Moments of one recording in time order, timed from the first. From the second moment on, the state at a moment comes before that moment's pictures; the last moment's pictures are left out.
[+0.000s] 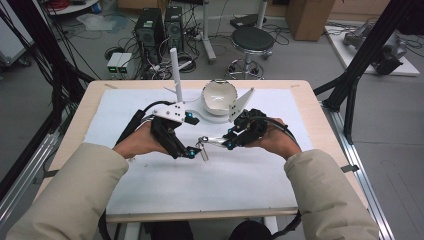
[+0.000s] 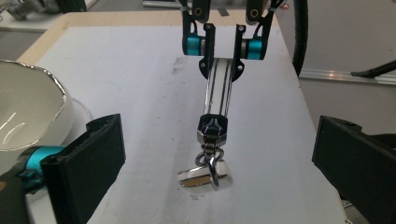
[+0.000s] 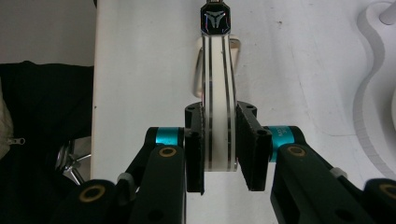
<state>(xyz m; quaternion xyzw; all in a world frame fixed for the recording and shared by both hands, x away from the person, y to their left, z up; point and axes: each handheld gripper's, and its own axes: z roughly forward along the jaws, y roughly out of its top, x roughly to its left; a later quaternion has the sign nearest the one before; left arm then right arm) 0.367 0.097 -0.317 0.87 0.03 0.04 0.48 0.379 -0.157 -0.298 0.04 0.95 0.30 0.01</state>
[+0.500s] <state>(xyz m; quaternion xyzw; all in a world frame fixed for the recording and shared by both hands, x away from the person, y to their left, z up) 0.365 0.074 -0.330 0.90 0.01 0.02 0.43 0.375 -0.149 -0.302 0.02 0.96 0.29 0.00</state>
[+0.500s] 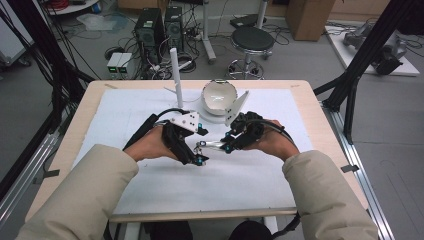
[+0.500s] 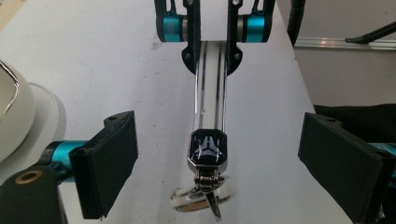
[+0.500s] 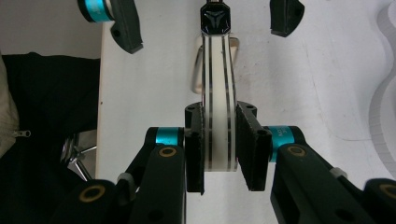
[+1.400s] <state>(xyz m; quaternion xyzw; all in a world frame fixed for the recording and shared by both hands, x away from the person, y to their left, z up) 0.360 0.068 -0.329 0.92 -0.02 0.05 0.39 0.372 -0.143 -0.306 0.00 0.96 0.28 0.00</state>
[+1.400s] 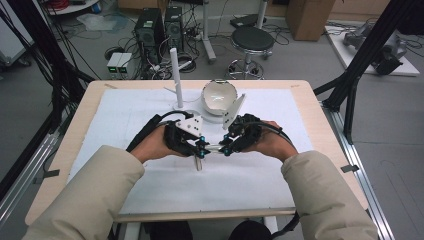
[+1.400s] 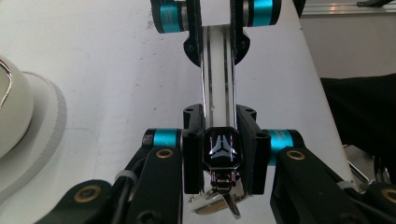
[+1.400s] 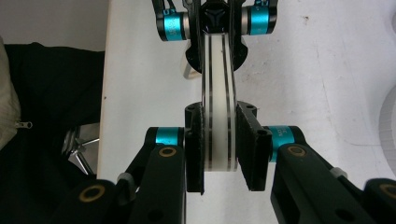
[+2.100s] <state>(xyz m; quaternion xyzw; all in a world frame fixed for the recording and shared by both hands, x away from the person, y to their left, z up) 0.383 0.112 -0.307 0.88 0.08 0.06 0.46 0.361 -0.206 -0.311 0.12 0.87 0.46 0.09</state>
